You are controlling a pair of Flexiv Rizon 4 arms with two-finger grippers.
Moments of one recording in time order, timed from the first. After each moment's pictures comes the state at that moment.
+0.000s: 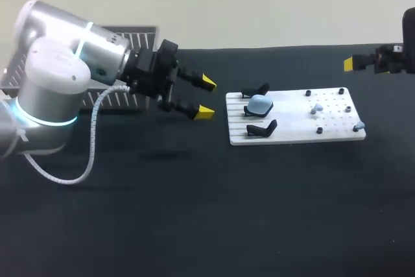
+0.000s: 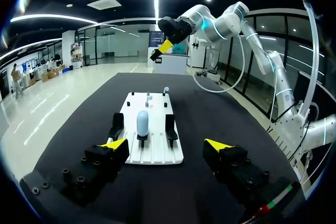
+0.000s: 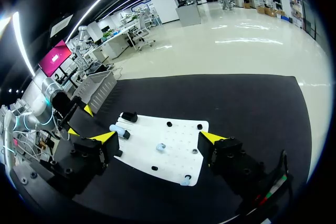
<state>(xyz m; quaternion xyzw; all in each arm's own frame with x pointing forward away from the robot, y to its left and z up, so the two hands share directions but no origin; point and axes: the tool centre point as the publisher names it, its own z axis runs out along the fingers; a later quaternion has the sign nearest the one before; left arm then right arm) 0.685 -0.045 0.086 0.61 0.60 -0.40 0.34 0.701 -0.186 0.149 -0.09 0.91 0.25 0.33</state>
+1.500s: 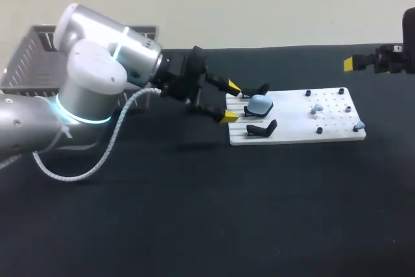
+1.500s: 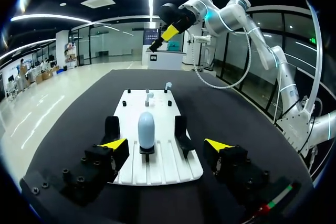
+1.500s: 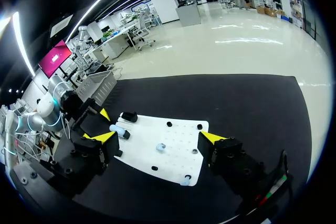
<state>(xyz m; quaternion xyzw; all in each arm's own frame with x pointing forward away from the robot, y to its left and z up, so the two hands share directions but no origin) 0.702 -0.099 0.054 0.63 0.58 -0.40 0.33 0.701 -0.186 0.149 -0.09 0.91 0.25 0.33</state>
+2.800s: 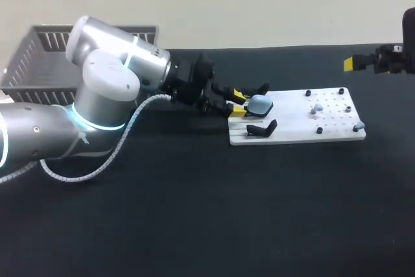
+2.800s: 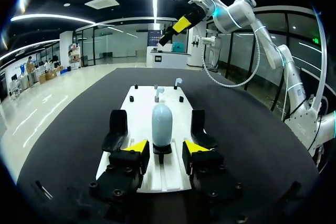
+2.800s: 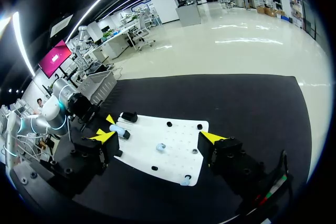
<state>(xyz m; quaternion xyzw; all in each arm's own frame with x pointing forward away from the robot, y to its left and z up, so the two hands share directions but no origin) 0.720 -0.116 0.029 0.61 0.59 -0.40 0.34 0.701 -0.186 0.149 -0.09 0.91 0.25 0.33</state>
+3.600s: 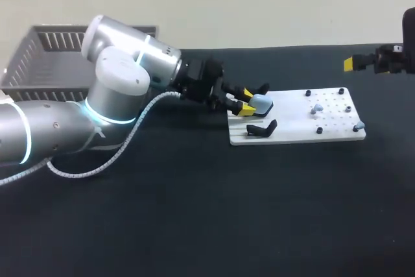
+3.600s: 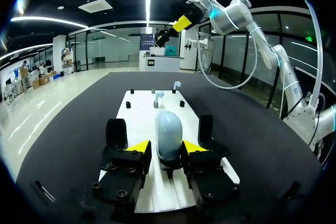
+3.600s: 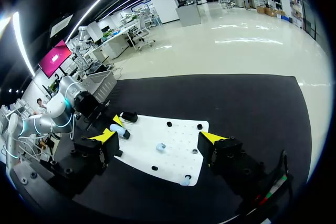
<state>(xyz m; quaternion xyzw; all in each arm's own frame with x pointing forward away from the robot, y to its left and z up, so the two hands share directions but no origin) 0.728 -0.140 0.024 0.63 0.56 -0.42 0.34 0.701 -0.186 0.149 -0.09 0.91 0.25 0.33</state>
